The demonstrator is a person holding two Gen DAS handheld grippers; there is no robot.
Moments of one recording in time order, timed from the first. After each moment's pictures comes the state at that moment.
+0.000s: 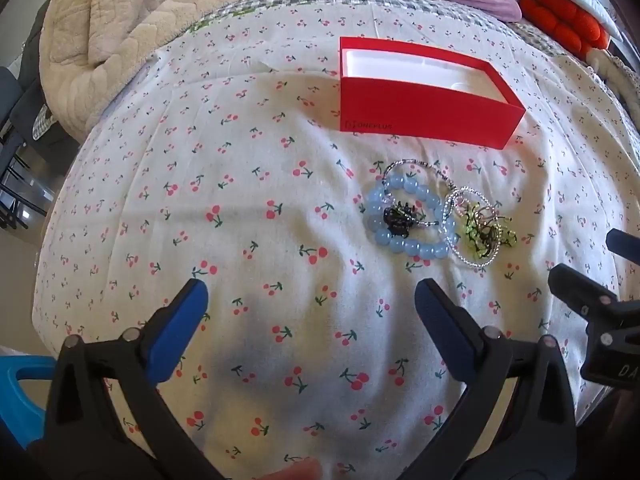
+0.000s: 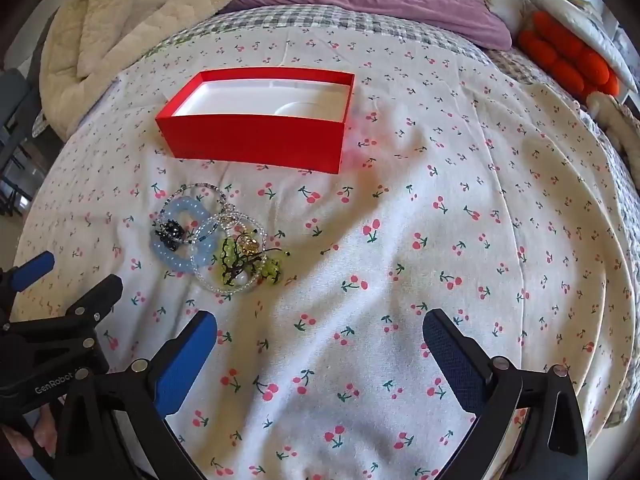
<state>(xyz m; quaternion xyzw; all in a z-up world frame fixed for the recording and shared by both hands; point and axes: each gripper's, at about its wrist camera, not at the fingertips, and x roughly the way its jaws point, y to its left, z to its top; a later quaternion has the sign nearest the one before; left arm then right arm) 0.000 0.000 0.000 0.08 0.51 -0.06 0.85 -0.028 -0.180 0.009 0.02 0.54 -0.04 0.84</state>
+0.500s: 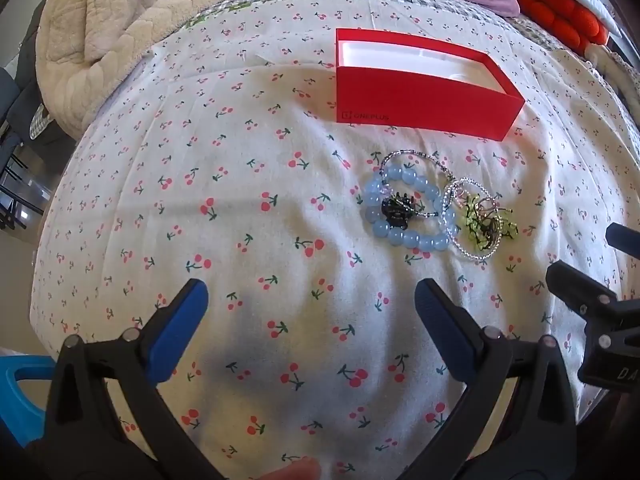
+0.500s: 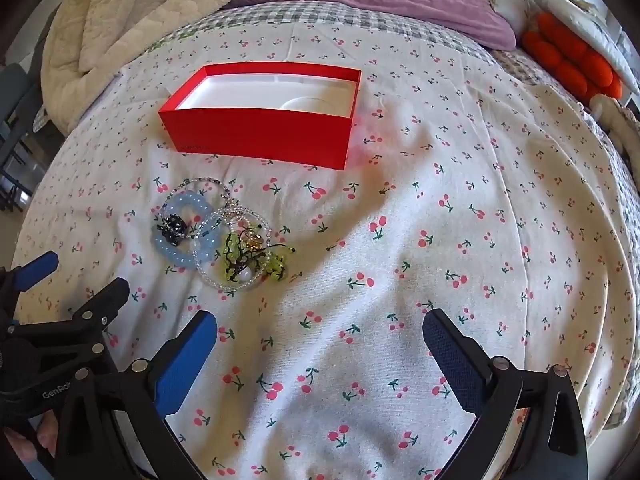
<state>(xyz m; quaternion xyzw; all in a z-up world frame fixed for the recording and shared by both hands) -0.001 0.001 -0.008 0.09 0.52 -0.06 0.85 -0.027 -0.176 0.006 0.01 0.54 -0.04 0.84</state>
